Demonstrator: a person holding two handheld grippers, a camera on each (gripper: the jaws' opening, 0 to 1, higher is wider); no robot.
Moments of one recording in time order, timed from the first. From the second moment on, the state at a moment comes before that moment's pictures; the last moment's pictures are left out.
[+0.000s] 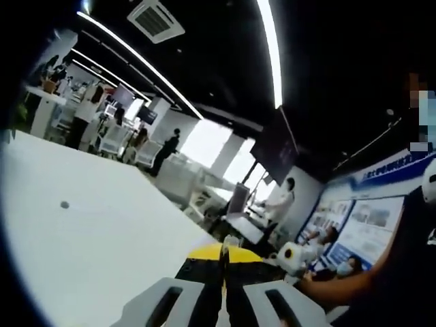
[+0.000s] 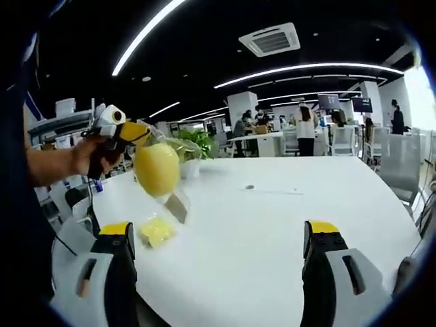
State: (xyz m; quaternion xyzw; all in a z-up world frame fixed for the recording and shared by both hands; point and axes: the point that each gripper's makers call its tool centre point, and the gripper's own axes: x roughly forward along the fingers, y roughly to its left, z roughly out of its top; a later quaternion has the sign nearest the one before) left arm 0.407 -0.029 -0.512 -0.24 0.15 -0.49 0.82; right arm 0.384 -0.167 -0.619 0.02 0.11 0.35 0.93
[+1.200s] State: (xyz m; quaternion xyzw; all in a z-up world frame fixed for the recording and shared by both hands) left arm 0.416 -0.032 -0.612 -0.32 0.22 -0.45 0.80; right arm 0.352 -0.175 -0.683 0.02 0.18 0.31 0.93
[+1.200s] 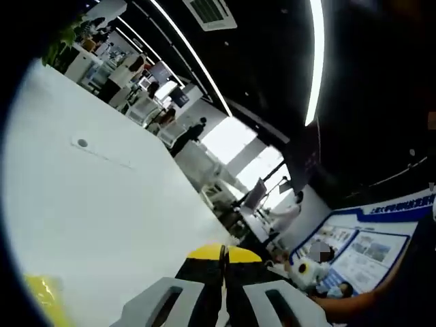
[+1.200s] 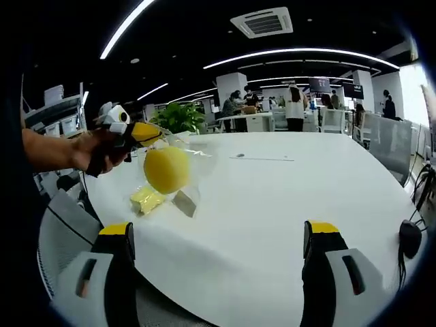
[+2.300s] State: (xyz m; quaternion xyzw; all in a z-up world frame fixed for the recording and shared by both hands) left arm 0.437 -0.005 -0.686 -0.24 0.24 -0.39 0.86; right arm 0.345 -0.165 -0.690 0.04 0.19 0.33 0.92
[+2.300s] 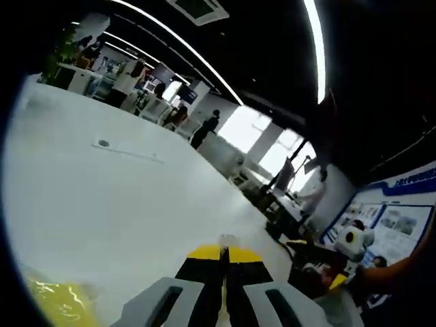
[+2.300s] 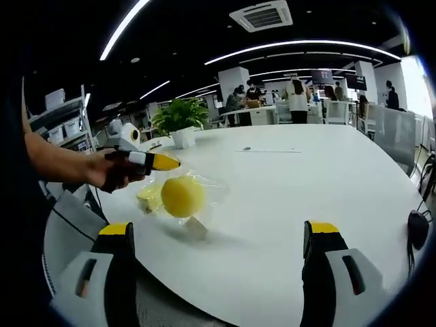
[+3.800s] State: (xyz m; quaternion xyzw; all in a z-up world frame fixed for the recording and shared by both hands) left arm 0.467 0.004 -0.787 -0.06 0.32 -0.38 0.87; right arm 0.341 -0.167 -0.698 0.03 0.21 0.33 0.92
